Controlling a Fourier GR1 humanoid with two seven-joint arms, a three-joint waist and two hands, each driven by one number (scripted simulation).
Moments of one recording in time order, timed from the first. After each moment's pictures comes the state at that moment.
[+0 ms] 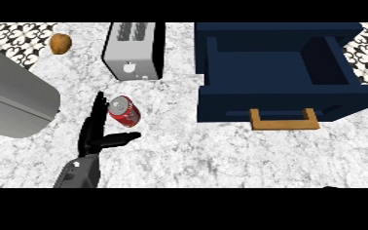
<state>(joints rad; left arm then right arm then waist) -0.26 0.06 0.20 -0.79 0.03 0.09 -0.43 0.19 -0.08 -0.26 -2.21 -0.12 0.11 0.21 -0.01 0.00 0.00</state>
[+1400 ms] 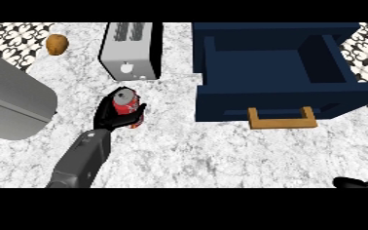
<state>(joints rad) -0.64 0.12 0.26 -0.23 0.04 -0.12 -0.70 0.09 -0.11 -0.32 -2.21 -0.14 0.11 0.28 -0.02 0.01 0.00</state>
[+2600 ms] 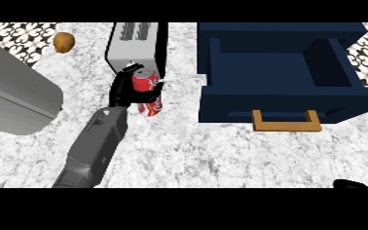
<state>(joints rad) -0.71 0.04 0.20 -0.48 0.09 0.03 -0.45 0.09 -0.09 -0.31 -2.28 -0.08 0.08 0.33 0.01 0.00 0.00</state>
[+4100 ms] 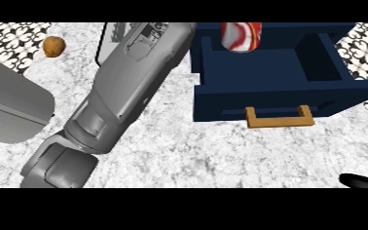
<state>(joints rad) -1.38 0.00 -0.10 -0.64 0.25 0.38 0.16 0.06 -0.12 -0.34 -2.26 -0.10 0.08 0.33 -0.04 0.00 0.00</state>
